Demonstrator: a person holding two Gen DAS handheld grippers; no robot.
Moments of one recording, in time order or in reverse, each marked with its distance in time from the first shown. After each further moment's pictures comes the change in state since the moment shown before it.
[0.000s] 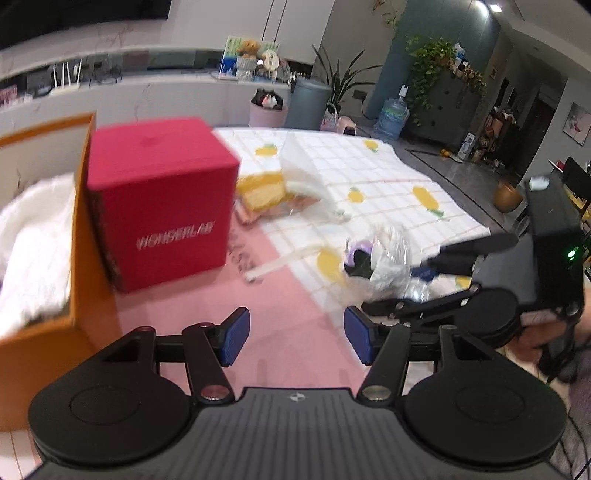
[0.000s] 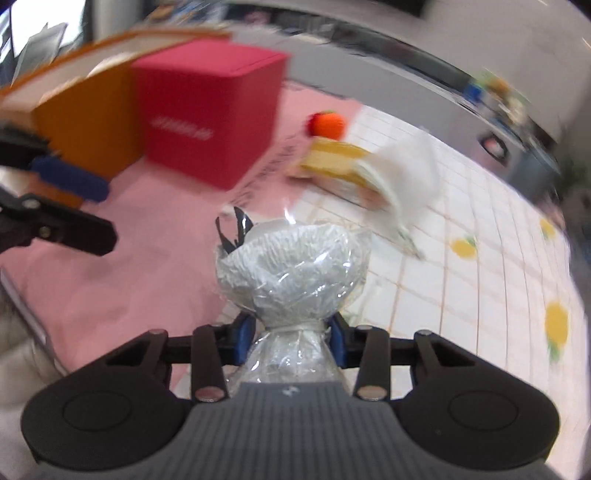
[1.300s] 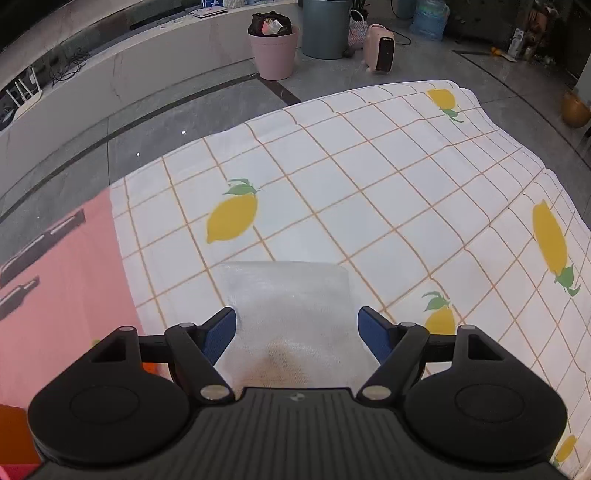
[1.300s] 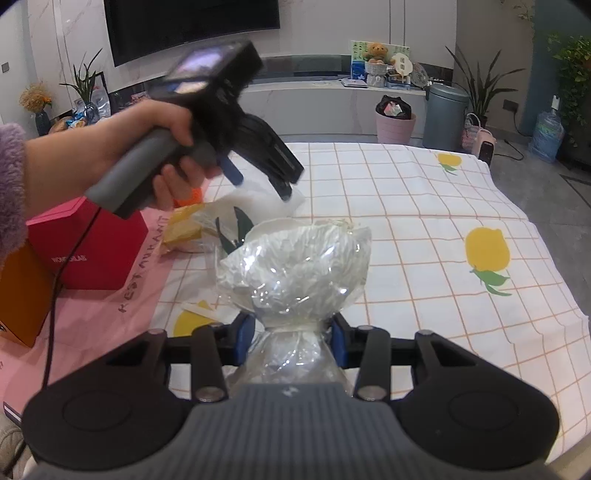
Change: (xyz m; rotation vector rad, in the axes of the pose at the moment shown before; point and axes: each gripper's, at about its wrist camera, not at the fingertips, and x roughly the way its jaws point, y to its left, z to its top) left arm 0.297 -0.037 0.199 0.141 0.354 0.197; right arm -0.037 -0.101 -0.004 0.374 -0.113 -0.074
